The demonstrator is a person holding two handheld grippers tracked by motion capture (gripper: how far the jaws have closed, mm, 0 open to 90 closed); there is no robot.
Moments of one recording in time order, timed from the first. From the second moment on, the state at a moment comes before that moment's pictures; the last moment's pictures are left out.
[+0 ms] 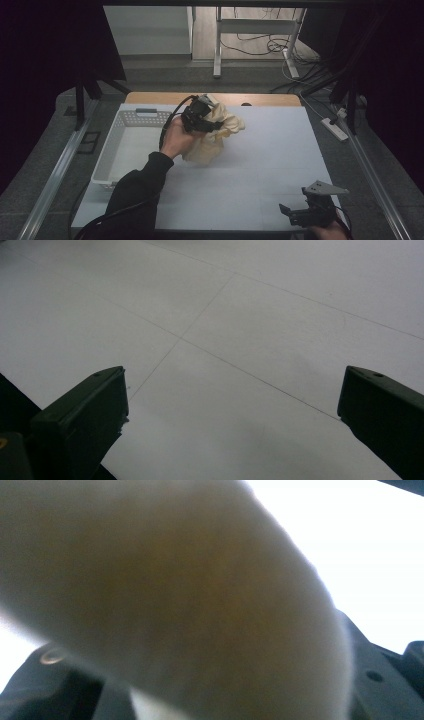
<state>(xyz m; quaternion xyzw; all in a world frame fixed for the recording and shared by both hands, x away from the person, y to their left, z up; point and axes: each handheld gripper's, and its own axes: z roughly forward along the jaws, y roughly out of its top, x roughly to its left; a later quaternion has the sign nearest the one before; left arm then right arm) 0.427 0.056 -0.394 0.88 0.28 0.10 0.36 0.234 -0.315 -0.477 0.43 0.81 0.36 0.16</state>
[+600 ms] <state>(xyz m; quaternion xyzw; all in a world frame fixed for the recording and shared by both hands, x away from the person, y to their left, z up) 0.441 0.034 -0.435 0.89 0.31 0.05 0.34 0.234 -0.316 -0.477 0.43 0.81 0.36 0.16</state>
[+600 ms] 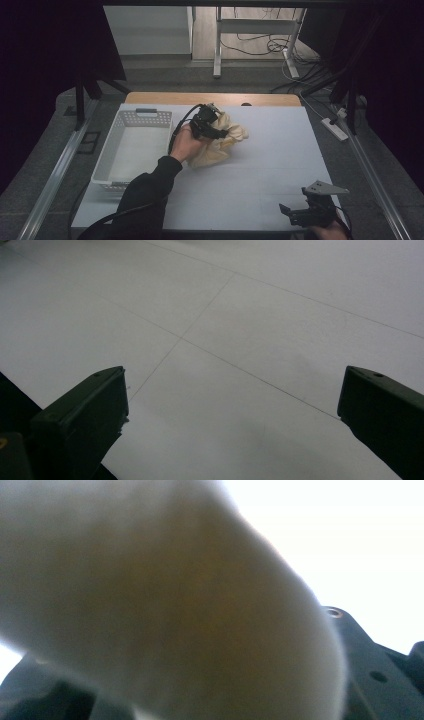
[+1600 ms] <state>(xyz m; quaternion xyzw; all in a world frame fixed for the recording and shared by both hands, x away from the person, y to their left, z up) 0.443 0.012 -0.478 0.89 0.33 0.04 0.32 0.234 -0.316 -0.477 0.43 0.81 0.37 0.16</state>
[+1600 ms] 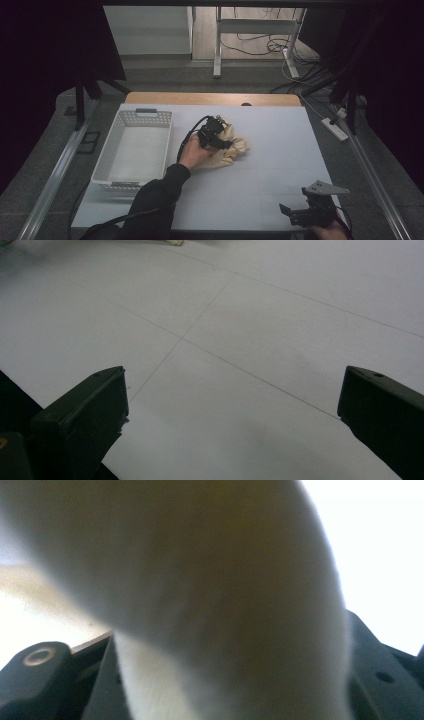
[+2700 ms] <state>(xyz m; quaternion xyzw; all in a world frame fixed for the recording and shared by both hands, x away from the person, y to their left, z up) 0.441 0.006 -0.505 0.89 0.34 0.02 0.30 0.234 -0.316 -0.477 0.43 0.81 0.36 0.16</state>
